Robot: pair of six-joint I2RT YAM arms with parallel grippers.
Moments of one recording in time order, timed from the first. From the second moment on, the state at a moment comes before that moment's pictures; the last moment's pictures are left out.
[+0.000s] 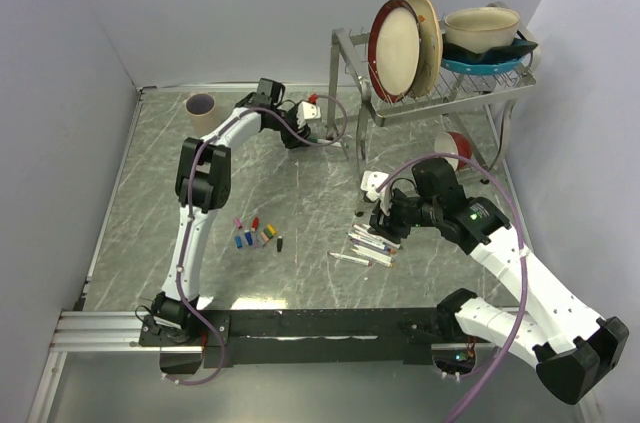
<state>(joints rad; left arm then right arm) -0.32 2.51 2.13 -0.50 0.75 0.96 0.54 0.92 0.92 -0.75 -0.49 -0.58</state>
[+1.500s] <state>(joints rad) -0.37 2.18 1.59 -0.45 0.56 1.13 0.54 0.89 0.92 -0.76 -0.51 -0.59</state>
